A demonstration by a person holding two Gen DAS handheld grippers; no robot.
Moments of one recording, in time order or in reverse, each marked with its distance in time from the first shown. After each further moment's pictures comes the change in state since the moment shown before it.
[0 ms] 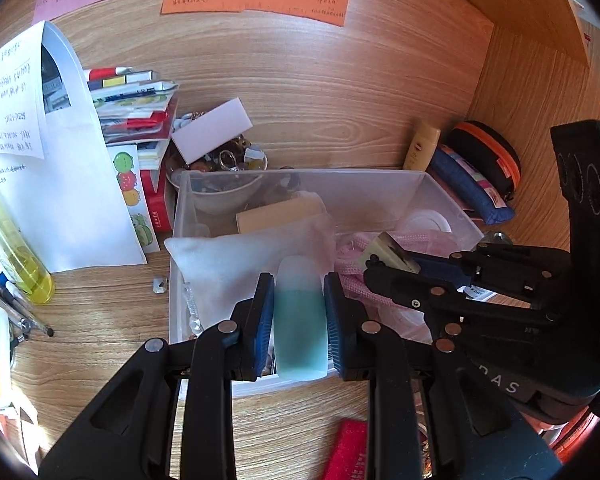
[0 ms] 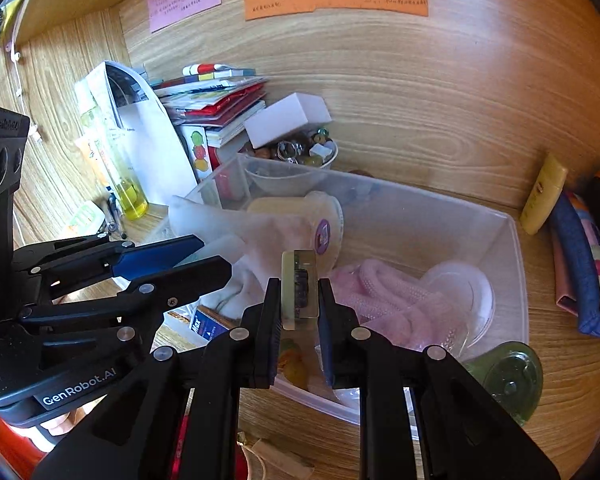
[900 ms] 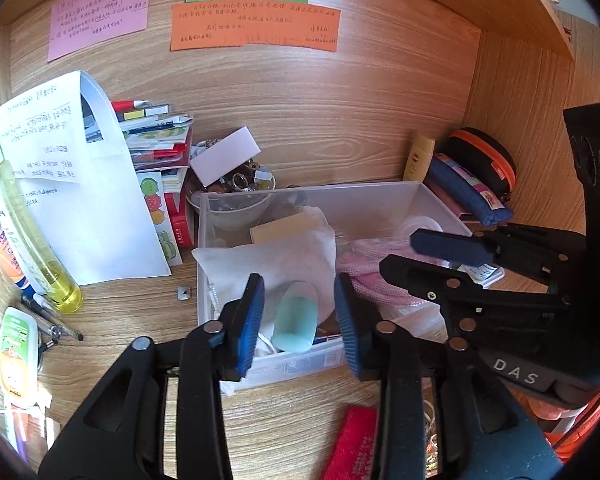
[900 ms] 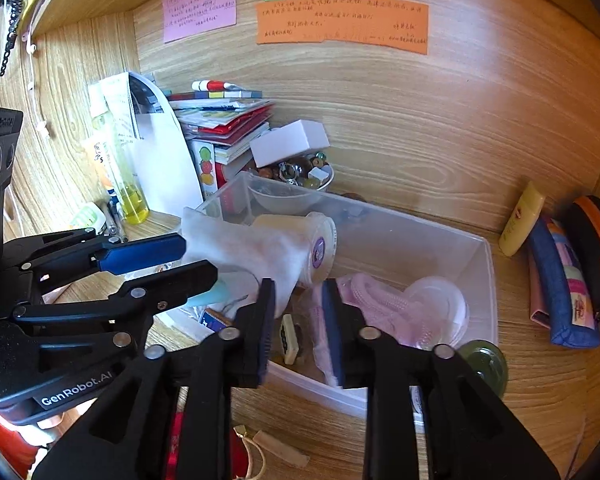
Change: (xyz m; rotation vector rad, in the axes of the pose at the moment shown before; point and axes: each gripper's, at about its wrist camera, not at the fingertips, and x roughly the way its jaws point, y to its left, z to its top) left arm -0.035 -0.006 -0.002 0.044 -0.074 0.053; right arm -0.034 0.012 0.000 -0.058 -0.083 -0.066
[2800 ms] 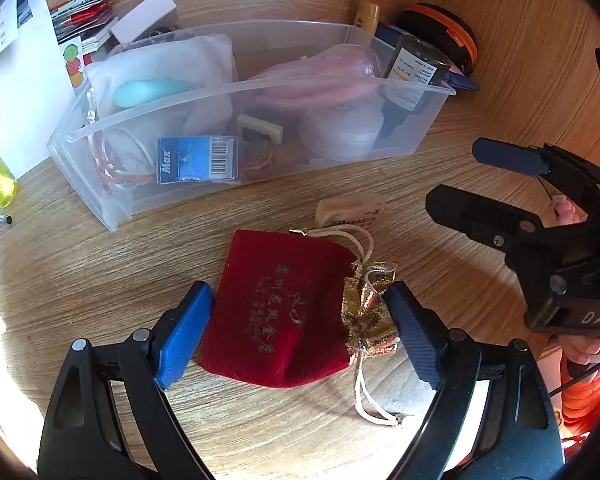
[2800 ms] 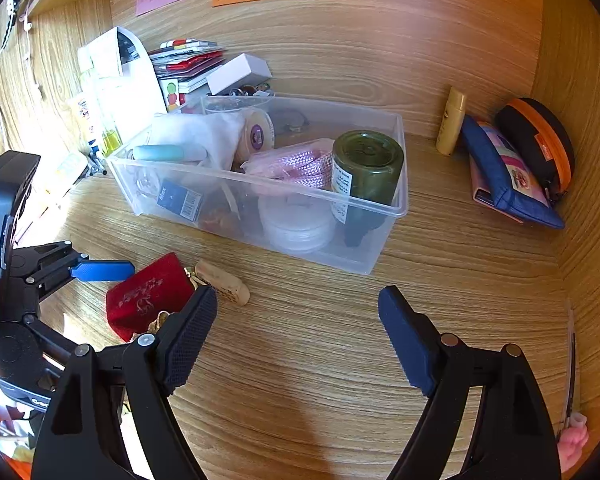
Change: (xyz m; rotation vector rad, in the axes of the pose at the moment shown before) left arm 0.018 -0.062 -0.098 0.054 0.326 -0.090; right arm -0.044 -0.036 -0.093 0.070 0.117 -0.079
